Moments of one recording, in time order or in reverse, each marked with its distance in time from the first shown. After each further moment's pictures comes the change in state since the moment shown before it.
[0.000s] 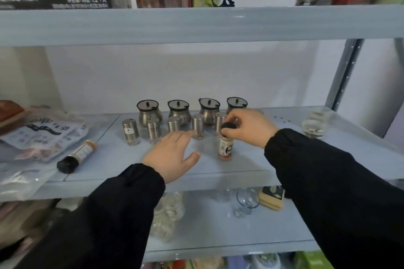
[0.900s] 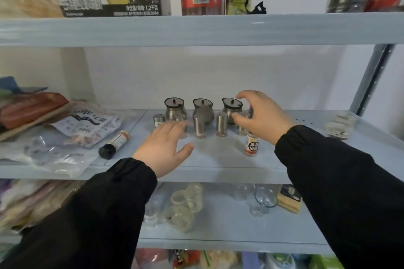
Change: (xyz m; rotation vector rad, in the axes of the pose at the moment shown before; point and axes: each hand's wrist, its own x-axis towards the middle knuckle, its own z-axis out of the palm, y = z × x) left_hand -0.057 -0.034 -0.063 0.053 0.127 -0.084; right_hand -0.007 -0.069 -0.009 -0.067 0.183 -0.123
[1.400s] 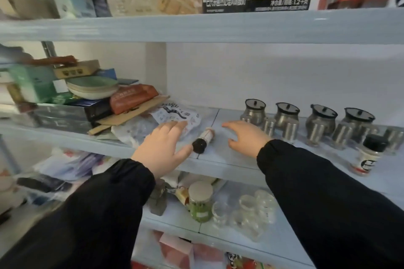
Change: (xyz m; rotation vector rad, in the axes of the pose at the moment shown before) left_hand -0.106 -0.181 -0.101 0.154 0.014 -0.234; right_hand 0.068 -0.186 0.204 -0.015 -0.407 -0.185
